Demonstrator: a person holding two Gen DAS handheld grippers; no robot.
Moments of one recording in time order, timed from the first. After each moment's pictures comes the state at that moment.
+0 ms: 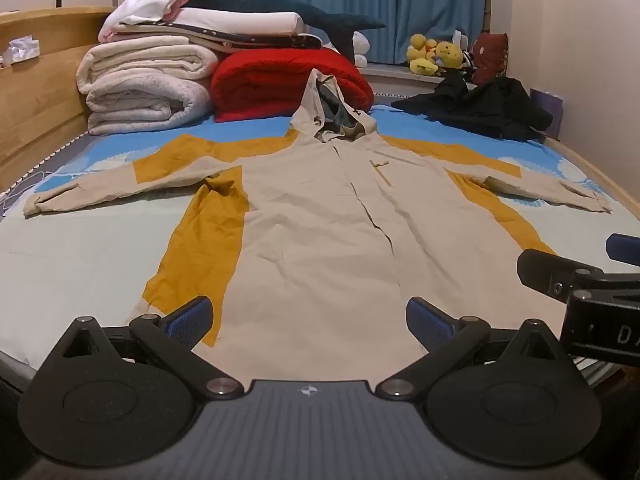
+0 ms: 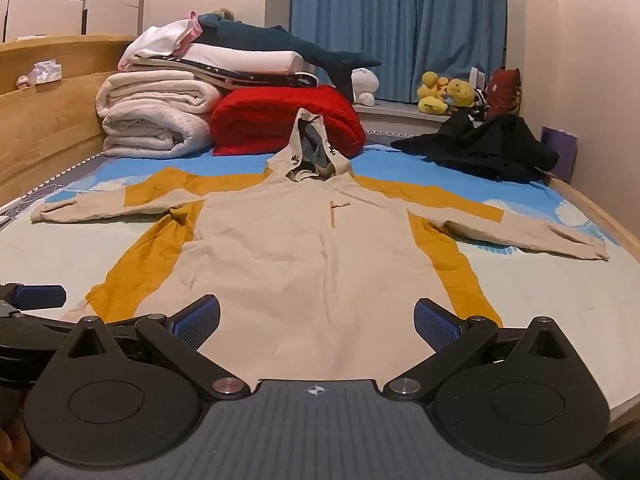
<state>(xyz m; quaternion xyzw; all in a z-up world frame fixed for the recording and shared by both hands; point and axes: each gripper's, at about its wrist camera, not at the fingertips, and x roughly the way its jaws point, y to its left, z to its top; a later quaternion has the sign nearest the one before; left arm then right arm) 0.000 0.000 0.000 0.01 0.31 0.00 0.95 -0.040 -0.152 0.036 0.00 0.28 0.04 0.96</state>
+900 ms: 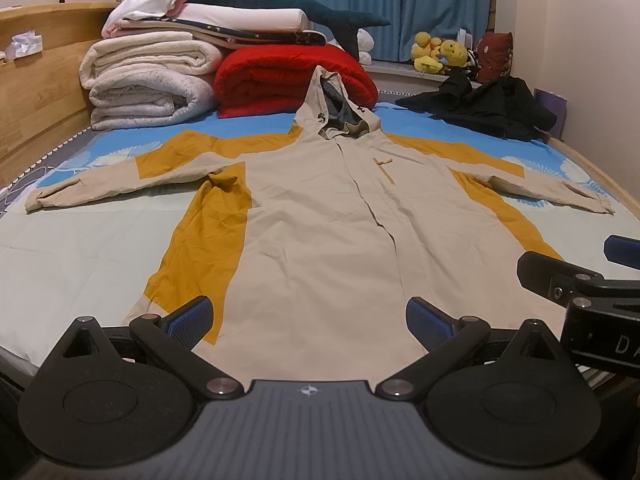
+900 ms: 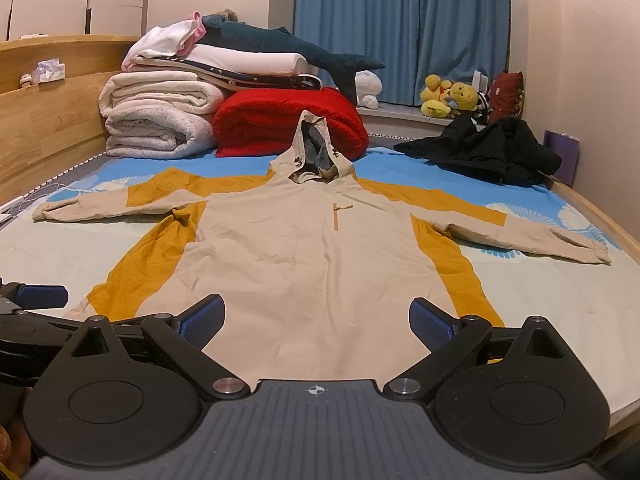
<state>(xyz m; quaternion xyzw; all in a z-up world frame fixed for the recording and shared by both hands) 0.003 0.004 -0.002 0.00 0.31 0.00 0.95 -0.038 -0.151 0.037 -0.01 0.27 0.05 0.96</state>
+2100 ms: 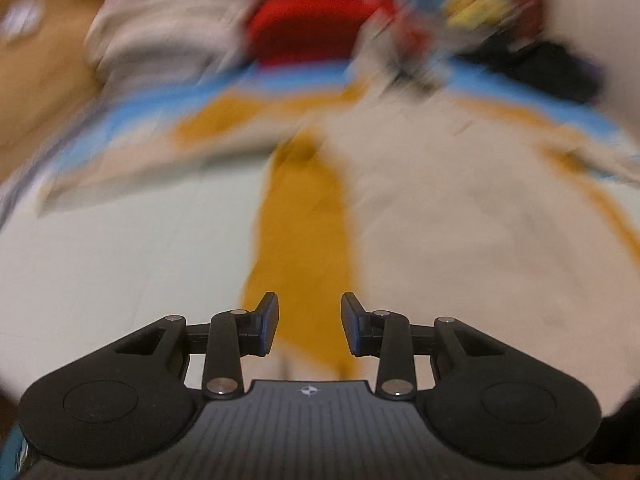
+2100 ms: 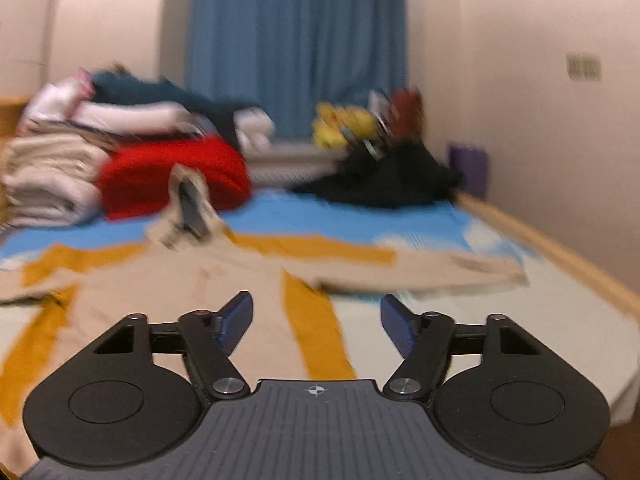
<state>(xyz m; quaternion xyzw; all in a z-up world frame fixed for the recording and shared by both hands) 0.101 0.136 -0.040 0.04 0.42 0.06 0.90 0.028 -0.298 0.052 0.03 0.23 -0.10 0.97</state>
